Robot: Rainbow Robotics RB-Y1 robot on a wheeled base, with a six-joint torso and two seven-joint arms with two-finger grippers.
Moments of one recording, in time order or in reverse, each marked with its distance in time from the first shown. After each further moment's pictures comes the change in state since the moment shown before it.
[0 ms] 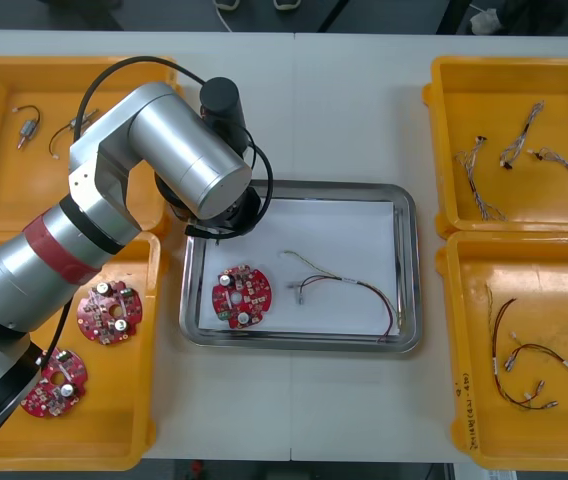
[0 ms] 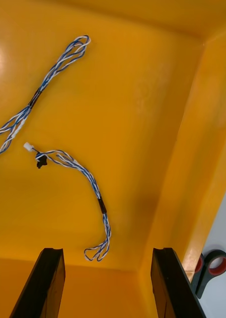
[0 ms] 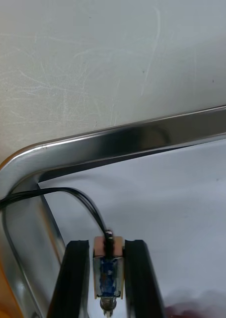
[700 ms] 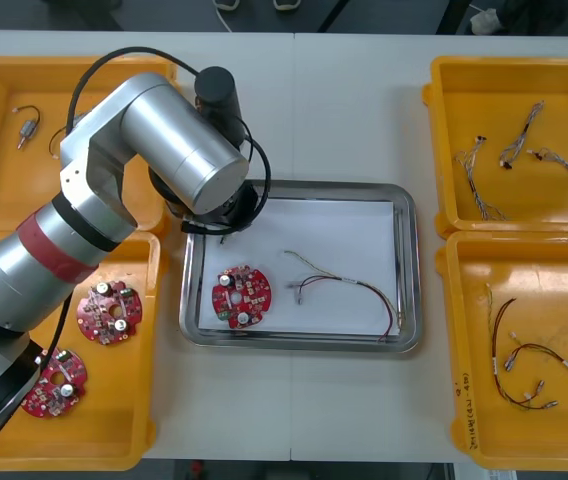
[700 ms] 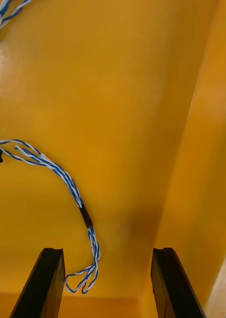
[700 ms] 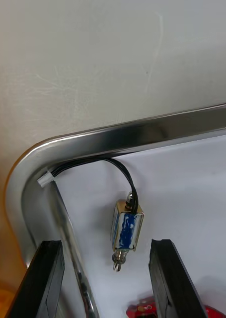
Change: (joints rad) right arm -0.007 0.004 0.051 0.242 -0.057 -0.229 0.073; left arm 0.004 0.002 0.034 -0.052 -0.006 0.057 0.000
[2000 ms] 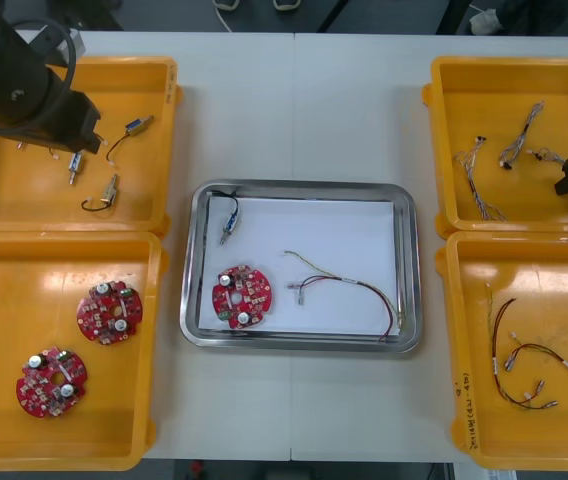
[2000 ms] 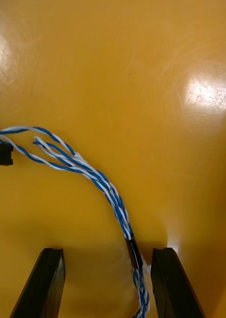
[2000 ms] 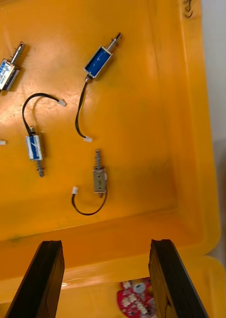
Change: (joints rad) right arm 0.079 0.076 0.000 0.011 -0.029 -0.115 0.029; left arm 0.000 0.320 0.463 -0.029 0.293 0.184 -0.408
